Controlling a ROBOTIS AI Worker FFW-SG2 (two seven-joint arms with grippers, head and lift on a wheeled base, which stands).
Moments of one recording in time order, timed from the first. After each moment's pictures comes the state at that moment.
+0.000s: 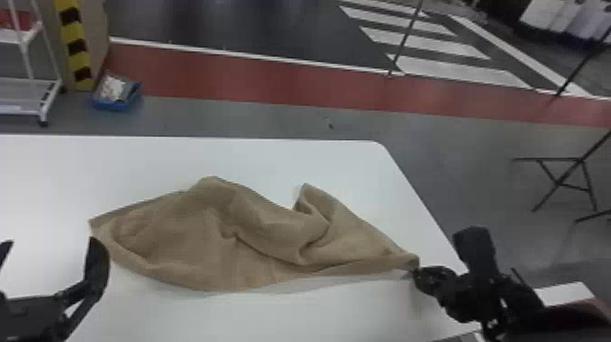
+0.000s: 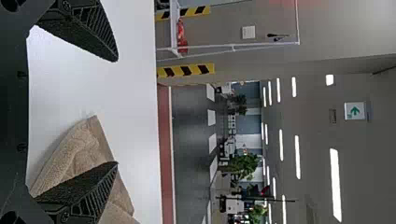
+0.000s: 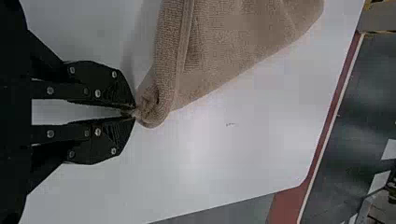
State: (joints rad) left arm 0.48 0.20 -0.21 -2.05 0.03 0.08 0.33; right arm 0.36 -0.28 -0.37 -2.04 0.26 0.87 0.57
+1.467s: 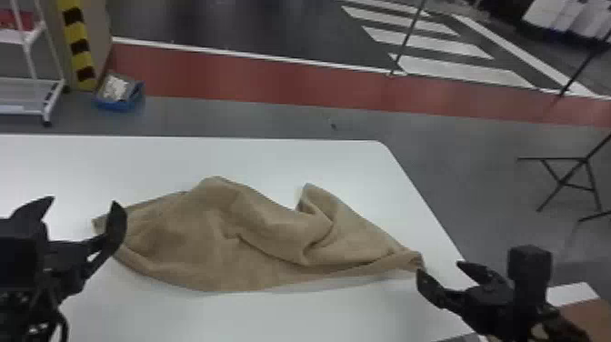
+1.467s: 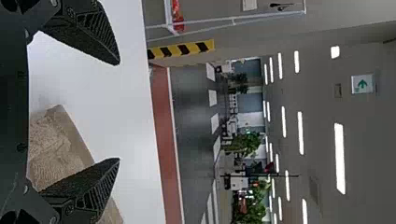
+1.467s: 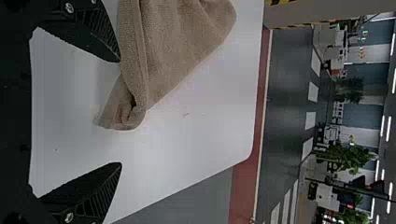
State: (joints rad) left arm 0.18 0.20 -0.21 -1.78 0.08 0.11 0.17; right arm 0.51 -0.18 -0.54 -2.12 -0.09 0.60 0.47
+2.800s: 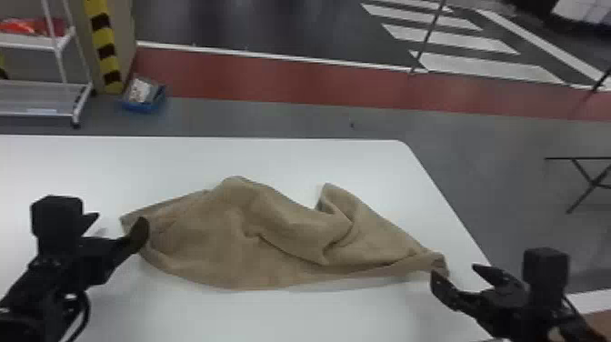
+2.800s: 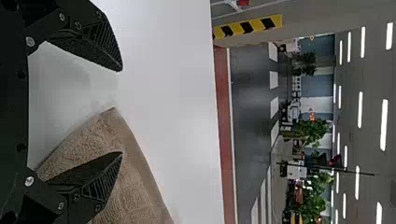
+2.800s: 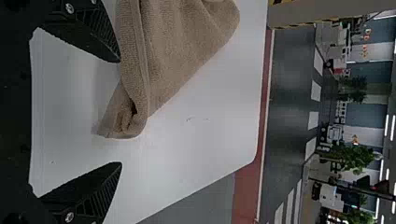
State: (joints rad) left arm 0.05 0.20 -0.16 -1.65 0.18 0.38 0.04; right arm 0.49 -0.18 -0.51 -2.09 -0.08 0.60 0.46
